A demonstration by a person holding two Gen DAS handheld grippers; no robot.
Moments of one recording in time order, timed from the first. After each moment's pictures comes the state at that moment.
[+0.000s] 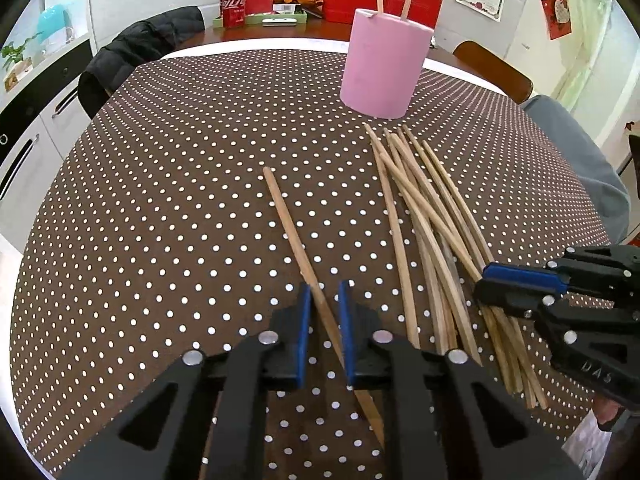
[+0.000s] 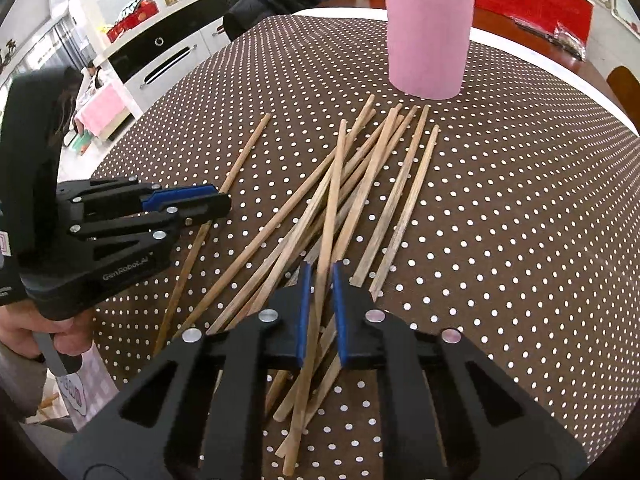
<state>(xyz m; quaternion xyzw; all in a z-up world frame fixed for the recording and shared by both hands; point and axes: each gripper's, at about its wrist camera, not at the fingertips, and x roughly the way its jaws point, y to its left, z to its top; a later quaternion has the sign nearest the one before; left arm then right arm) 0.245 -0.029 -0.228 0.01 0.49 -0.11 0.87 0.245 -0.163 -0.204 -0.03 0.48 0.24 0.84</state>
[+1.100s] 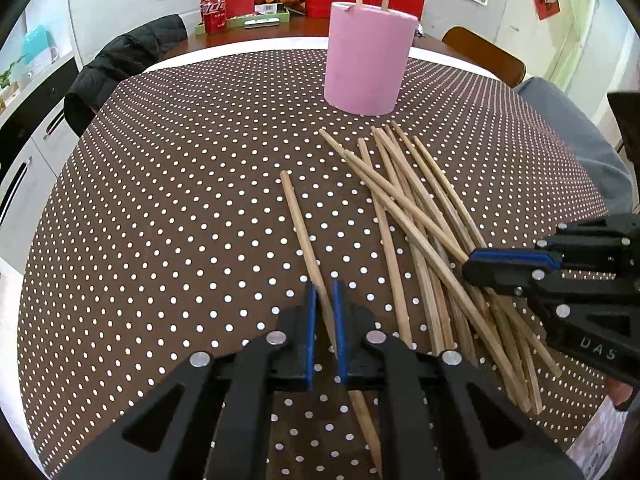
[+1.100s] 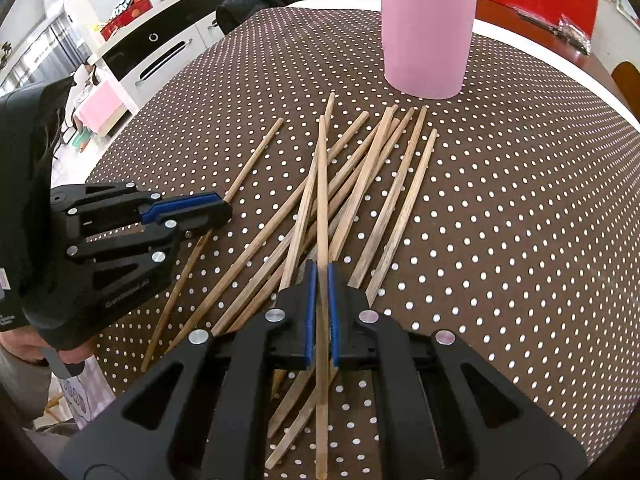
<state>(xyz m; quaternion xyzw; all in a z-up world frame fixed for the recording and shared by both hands) 0.256 -0.046 -0.228 0.05 0.49 -0.12 0.86 0.269 -0.159 -0.205 -0.04 0.50 0.25 0.83</state>
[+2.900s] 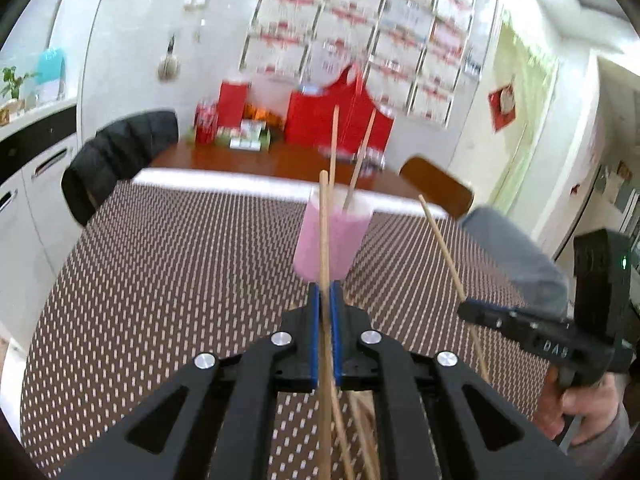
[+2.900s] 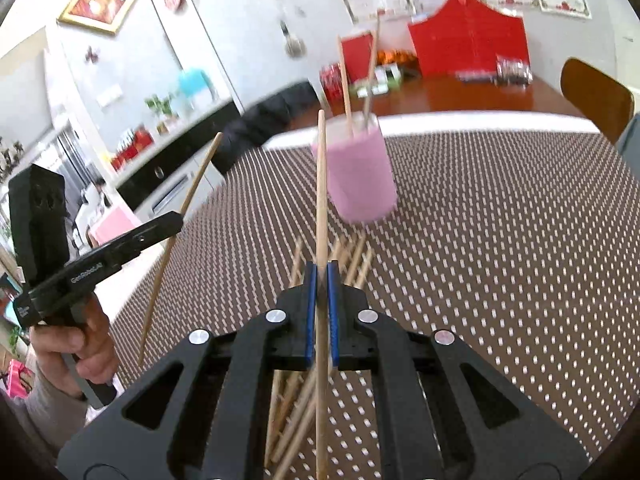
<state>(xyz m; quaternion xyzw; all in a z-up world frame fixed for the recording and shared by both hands) 0.267 -0.022 -0.131 -0.06 0.29 -0.19 0.94 0.256 -0.261 -0.132 0.12 0.31 0.23 0.91</state>
